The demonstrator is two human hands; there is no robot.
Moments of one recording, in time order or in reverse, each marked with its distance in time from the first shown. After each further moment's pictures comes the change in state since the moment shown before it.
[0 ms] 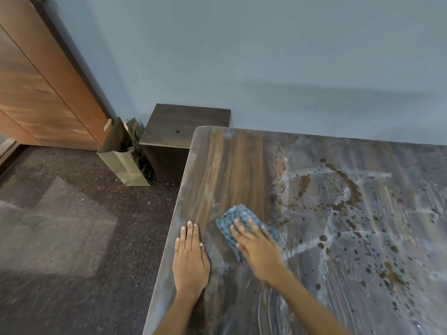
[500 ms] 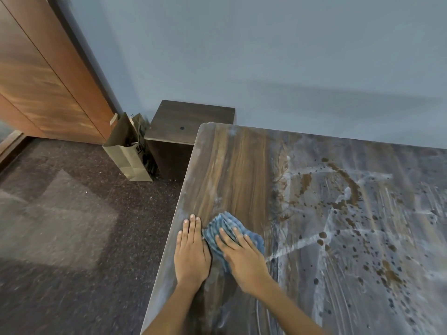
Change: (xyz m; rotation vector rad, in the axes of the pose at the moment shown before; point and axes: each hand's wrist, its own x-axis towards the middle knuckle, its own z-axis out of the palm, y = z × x) left_hand -0.004 -0.005 0.003 0.076 -0.022 0.015; right_hand -0.021 -0.039 0.021 0.025 -0.019 -0.106
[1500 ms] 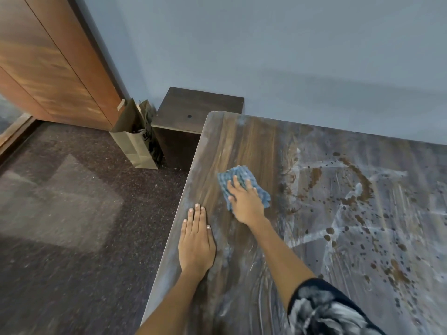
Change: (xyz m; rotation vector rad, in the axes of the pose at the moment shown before) left_hand 0.000 0.003 0.001 -0.014 0.026 -0.015; right_hand 0.097 0.014 -0.057 0.117 0.016 0.163
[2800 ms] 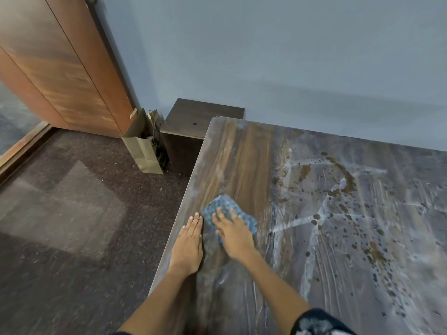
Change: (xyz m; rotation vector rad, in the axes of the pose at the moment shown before) left_hand -0.056 -0.037 -0.022 -0.054 -0.140 0.189; right_hand -0.114 -0.027 0.051 -0.060 0.010 -0.153
